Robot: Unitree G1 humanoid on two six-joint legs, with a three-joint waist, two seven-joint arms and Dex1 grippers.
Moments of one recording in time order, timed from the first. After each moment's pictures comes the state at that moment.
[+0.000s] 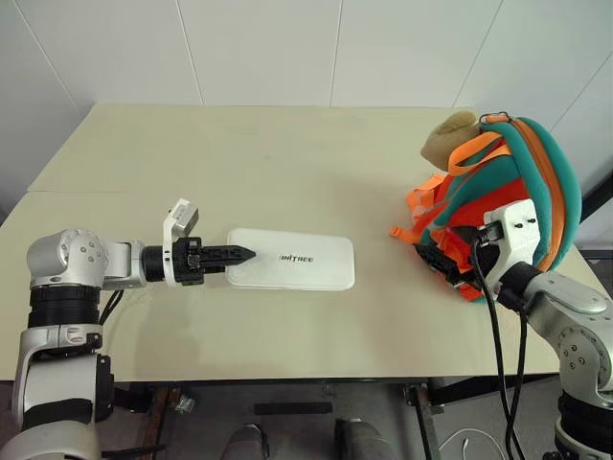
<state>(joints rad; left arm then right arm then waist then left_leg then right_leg) -0.81 0.71 0.19 0.41 -0.84 1.57 -0.90 -0.33 -0.53 -0.36 -0.50 0.47 0.98 0.41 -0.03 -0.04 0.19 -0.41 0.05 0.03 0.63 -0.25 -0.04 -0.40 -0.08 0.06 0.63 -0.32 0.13</state>
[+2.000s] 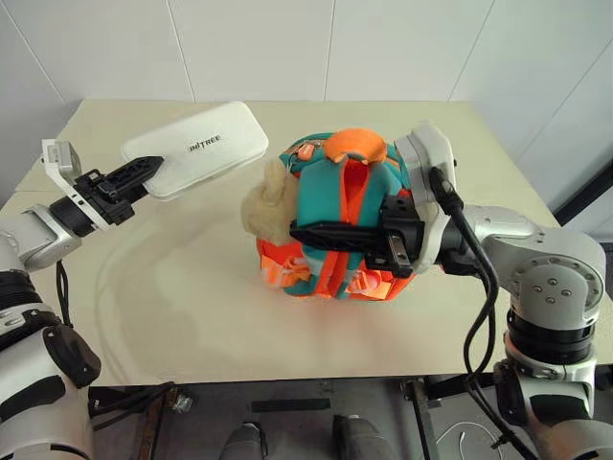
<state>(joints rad) -0.94 0.81 0.61 0.66 -0.86 1.33 -0.67 -0.78 -0.54 -0.04 -0.49 1.07 1.05 0.75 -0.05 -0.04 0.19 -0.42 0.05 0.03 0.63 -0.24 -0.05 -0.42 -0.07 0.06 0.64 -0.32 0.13</state>
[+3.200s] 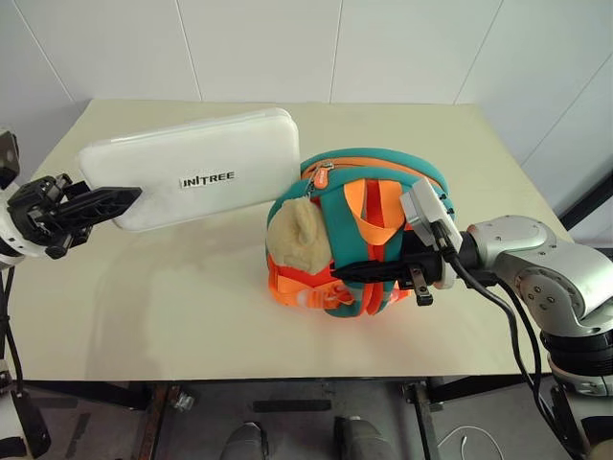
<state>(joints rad) -0.58 0.98 0.48 0.20 -0.85 0.77 -1.38 -0.70 -0.74 0.07 -0.38 0.77 0.83 1.10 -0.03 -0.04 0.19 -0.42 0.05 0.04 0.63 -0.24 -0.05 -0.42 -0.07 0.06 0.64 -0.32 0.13</state>
